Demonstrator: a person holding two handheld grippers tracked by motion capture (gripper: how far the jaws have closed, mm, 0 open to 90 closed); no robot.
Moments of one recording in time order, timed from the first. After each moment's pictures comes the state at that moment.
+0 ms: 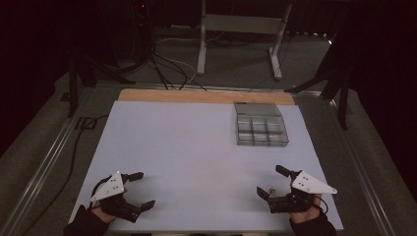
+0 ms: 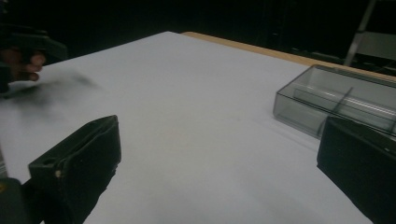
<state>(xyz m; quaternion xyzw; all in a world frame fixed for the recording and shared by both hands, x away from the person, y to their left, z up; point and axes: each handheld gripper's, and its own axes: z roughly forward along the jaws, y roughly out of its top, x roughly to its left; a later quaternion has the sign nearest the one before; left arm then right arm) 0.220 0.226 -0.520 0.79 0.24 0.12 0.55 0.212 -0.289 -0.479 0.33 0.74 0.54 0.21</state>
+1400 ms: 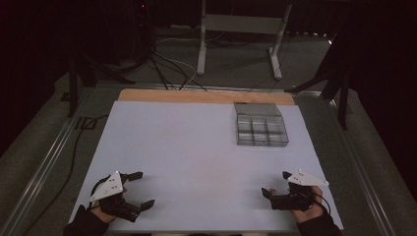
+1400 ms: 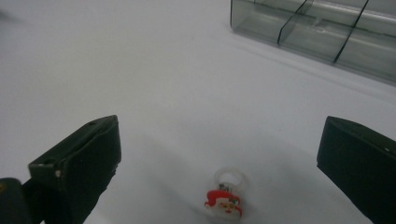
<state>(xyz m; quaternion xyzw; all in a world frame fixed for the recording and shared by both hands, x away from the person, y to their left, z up) 0.220 0.227 -0.518 0.79 0.24 0.12 0.55 0.224 -0.302 -0.502 0.42 0.78 0.41 0.19</state>
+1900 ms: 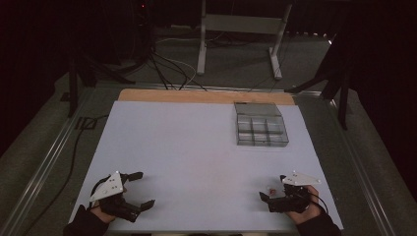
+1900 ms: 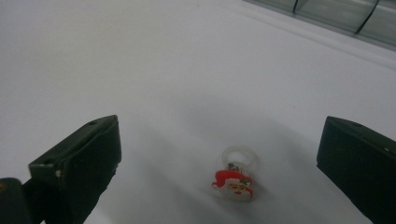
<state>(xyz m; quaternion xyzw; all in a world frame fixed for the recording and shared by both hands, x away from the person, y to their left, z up) 0.219 0.228 -0.518 0.79 0.24 0.12 0.55 0.225 -0.296 -0.510 0.43 0.81 0.37 0.17</state>
